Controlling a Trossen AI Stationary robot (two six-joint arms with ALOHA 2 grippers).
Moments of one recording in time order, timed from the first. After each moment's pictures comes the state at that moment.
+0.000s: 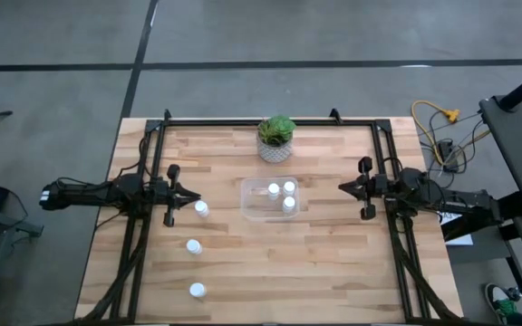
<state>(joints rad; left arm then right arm) -0.04 0.06 0.04 -0.06 -0.03 0.03 -0.16 0.00 0.01 0.06 -0.13 -0.06</state>
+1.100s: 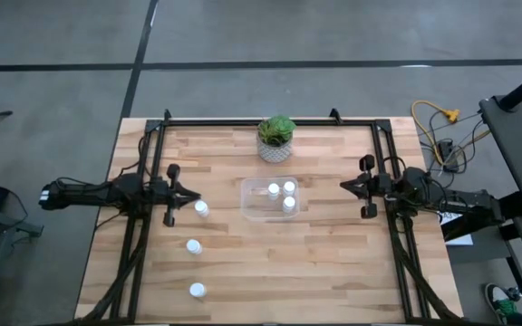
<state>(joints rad) -0.04 0.07 0.04 -0.02 -0.04 0.03 -0.16 0.02 0.01 0.15 -0.13 -0.08</state>
